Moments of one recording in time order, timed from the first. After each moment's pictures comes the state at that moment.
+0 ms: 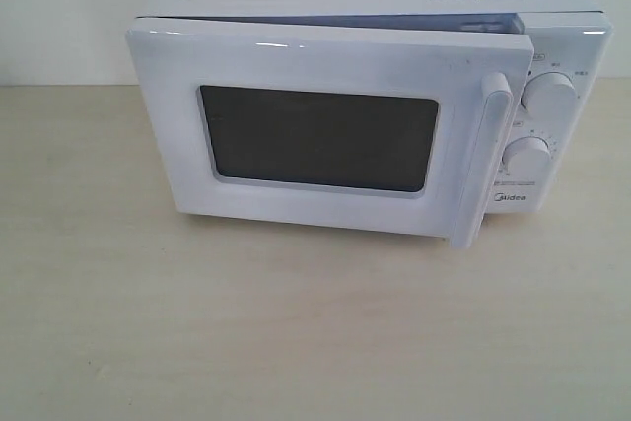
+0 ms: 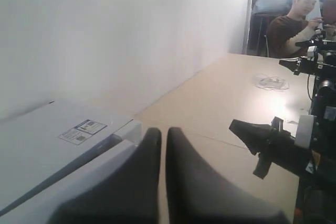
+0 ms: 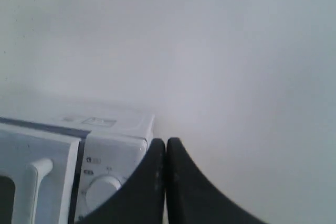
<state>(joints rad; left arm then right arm) -0.32 0.67 -1.16 -0.99 0.90 0.81 0.00 0.00 0.00 -0.14 -0.27 -0.02</state>
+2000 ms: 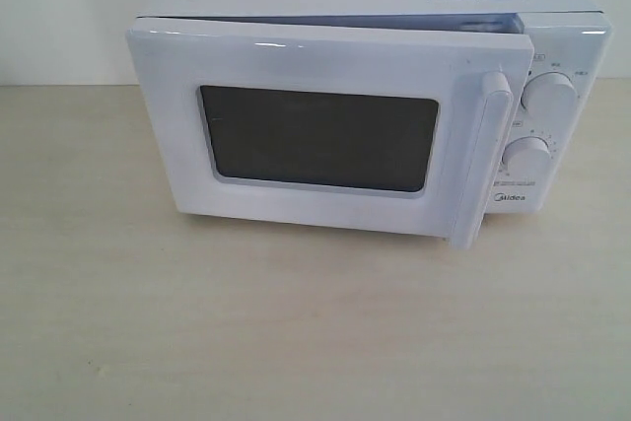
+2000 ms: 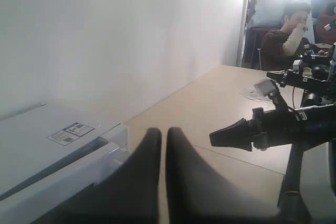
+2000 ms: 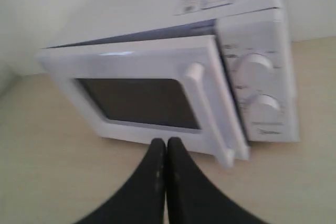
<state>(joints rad) -0.32 0.56 -1.16 -0.95 0.93 0.68 0.01 0.28 -0.64 0.54 0.82 -0.15</state>
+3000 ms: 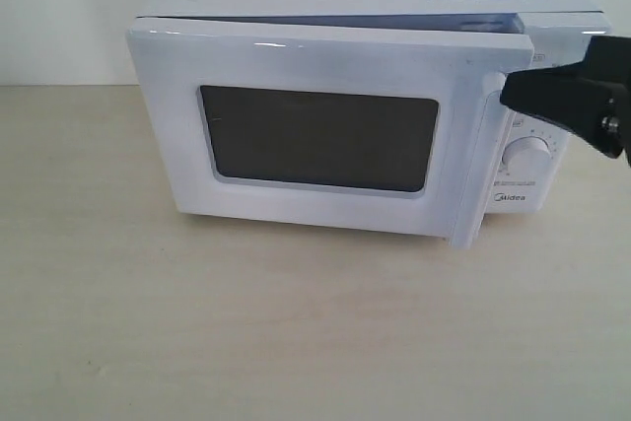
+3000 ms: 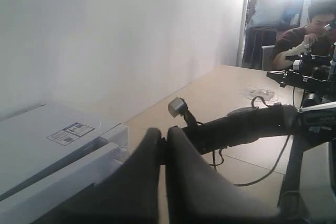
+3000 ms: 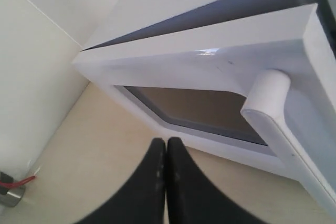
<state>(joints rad) -0.32 0.56 -1.16 -0.95 0.93 0.68 0.01 1.02 -0.53 1.67 0.73 -1.25</state>
